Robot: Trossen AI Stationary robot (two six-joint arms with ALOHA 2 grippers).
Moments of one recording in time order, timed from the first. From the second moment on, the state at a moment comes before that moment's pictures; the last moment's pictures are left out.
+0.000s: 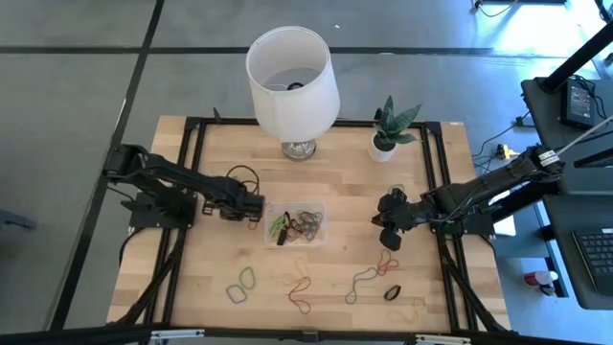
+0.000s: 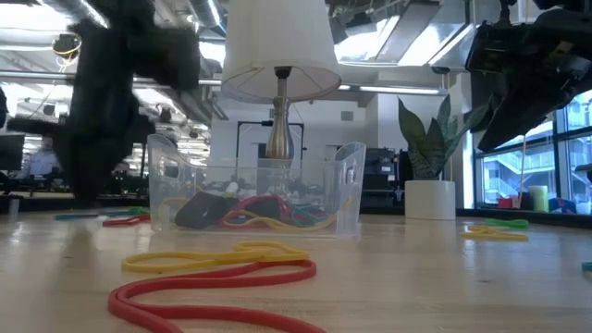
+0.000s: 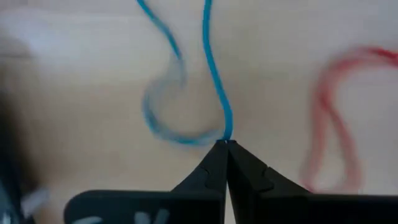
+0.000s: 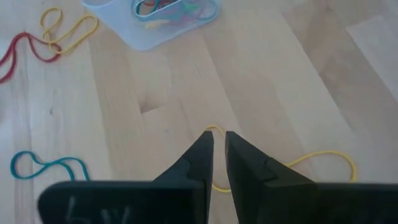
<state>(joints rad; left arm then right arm) -0.07 1.48 0.76 -0.90 -0.05 -1.57 0.35 1.01 0.55 -0.45 0.28 0.64</state>
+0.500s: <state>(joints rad) -0.32 1.39 1.14 -1.36 -0.42 -1.72 0.35 1.01 0.55 -0.47 0.28 0.59</state>
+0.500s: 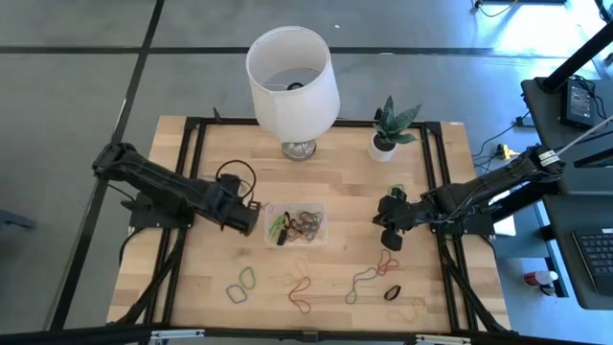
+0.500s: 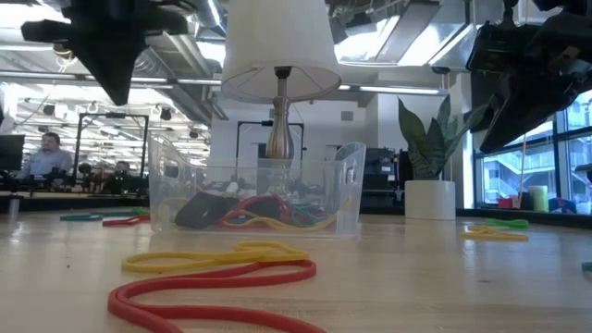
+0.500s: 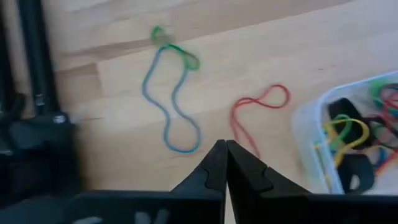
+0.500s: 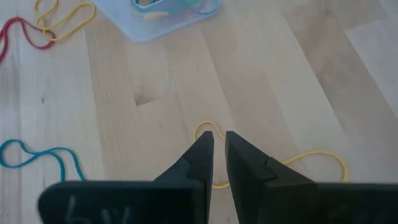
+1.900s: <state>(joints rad) -0.23 1.42 0.57 -0.84 -0.22 -1.90 0.35 1.01 0.55 -0.45 0.26 0.63</state>
